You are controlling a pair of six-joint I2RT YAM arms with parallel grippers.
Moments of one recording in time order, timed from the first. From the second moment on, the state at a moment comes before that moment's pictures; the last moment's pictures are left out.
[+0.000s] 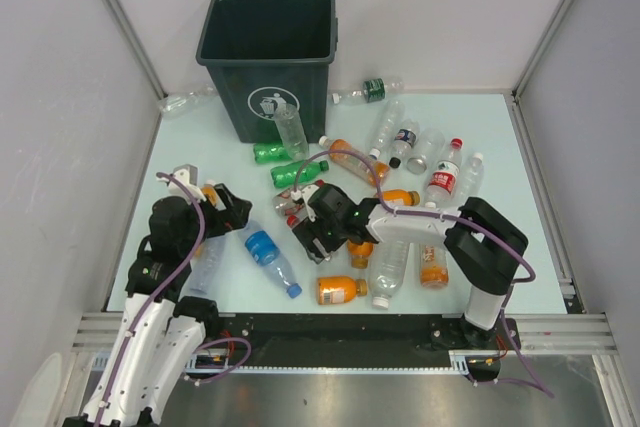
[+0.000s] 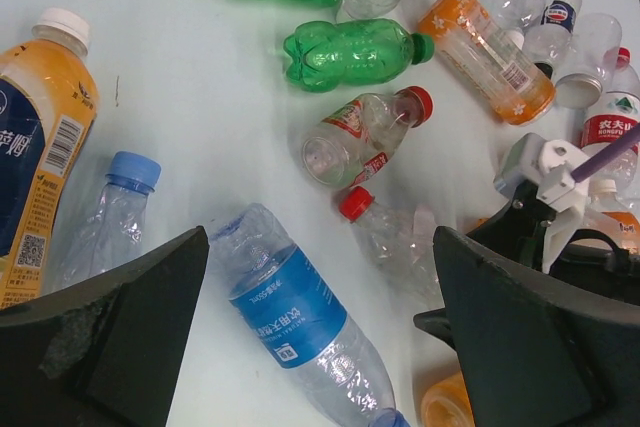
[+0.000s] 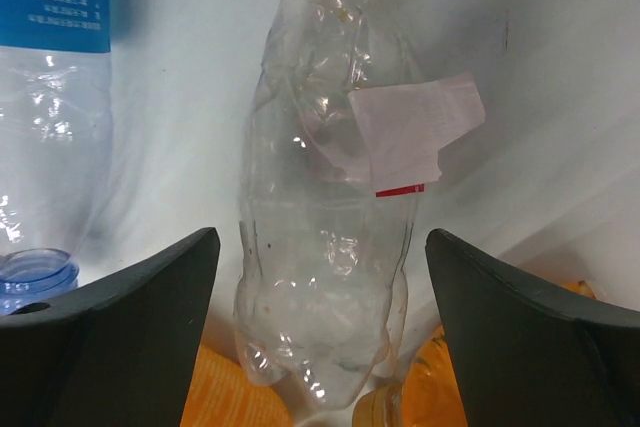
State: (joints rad) left arm -0.16 0.53 0.61 -0.51 0.08 -0.46; right arm 0.99 1.77 1.12 -0.29 -0.05 0.21
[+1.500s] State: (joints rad) left arm -0.16 0.46 0.61 -0.53 0.01 -0.47; right arm 0.86 1.43 1.39 0.04 0.03 0.02
